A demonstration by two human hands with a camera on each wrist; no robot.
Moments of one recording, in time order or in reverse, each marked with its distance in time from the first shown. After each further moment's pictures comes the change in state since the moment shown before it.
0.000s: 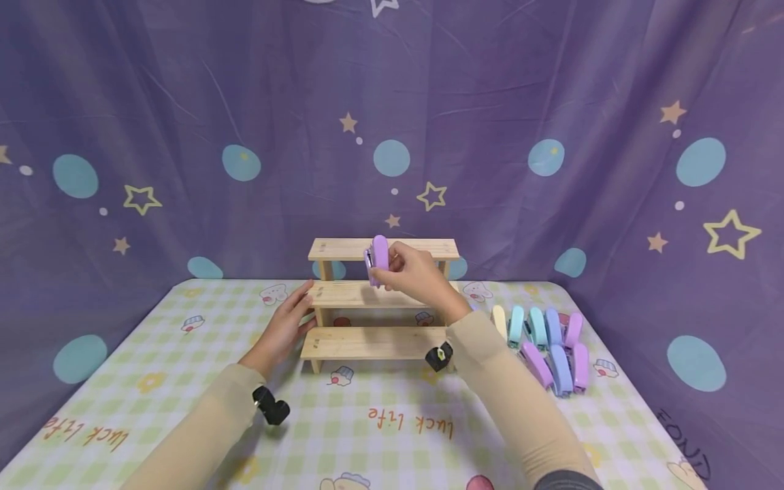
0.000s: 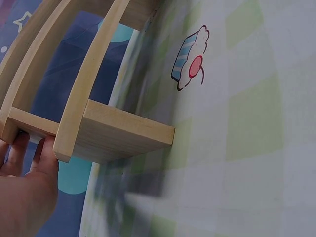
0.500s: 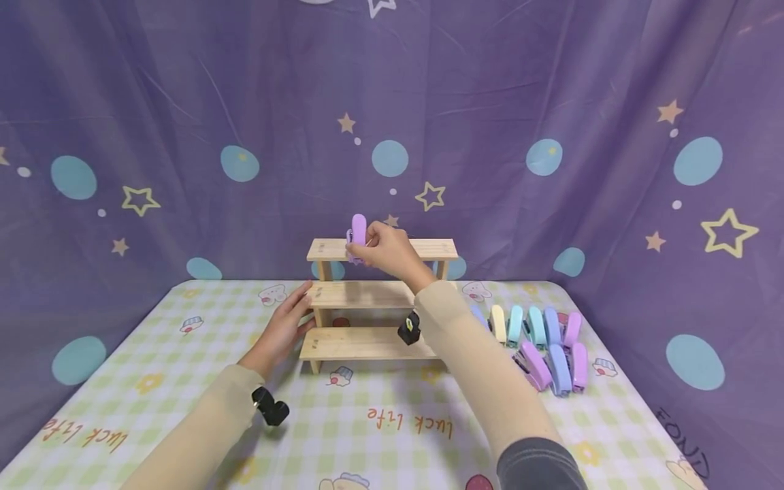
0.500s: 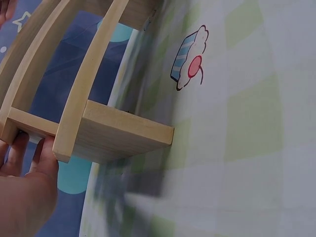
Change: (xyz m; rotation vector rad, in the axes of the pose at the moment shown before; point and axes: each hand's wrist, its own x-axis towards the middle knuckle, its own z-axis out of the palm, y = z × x) left_hand 0.000 0.002 0.002 -0.004 0.016 -0.013; right_hand 0.054 -0.014 0.015 -0.084 0.047 -0.008
